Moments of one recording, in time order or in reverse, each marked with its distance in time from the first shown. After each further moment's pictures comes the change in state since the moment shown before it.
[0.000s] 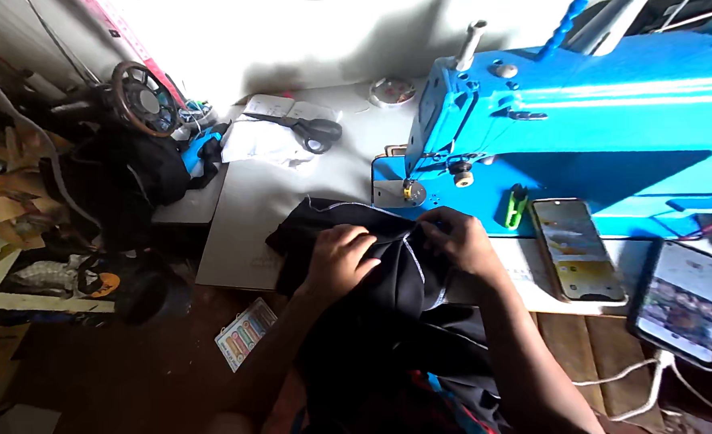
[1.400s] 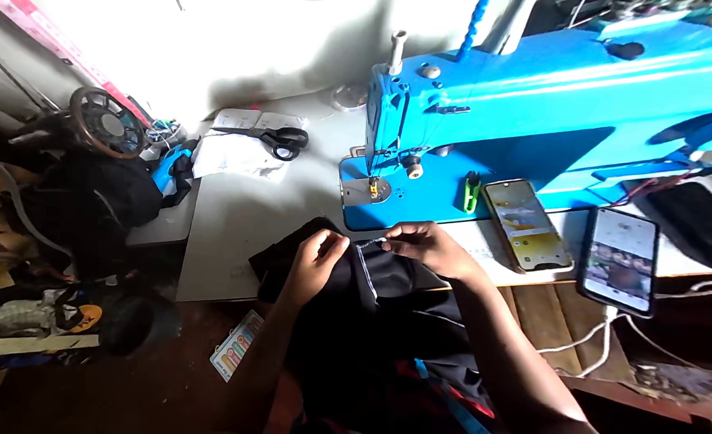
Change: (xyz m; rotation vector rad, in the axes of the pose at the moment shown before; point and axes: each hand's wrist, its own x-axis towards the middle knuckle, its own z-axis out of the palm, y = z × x) left_hand 0.003 0.015 -0.016 -0.780 -0.054 -0.354; right_hand -0.029 -0.015 0.002 0.384 -0.126 -0.128
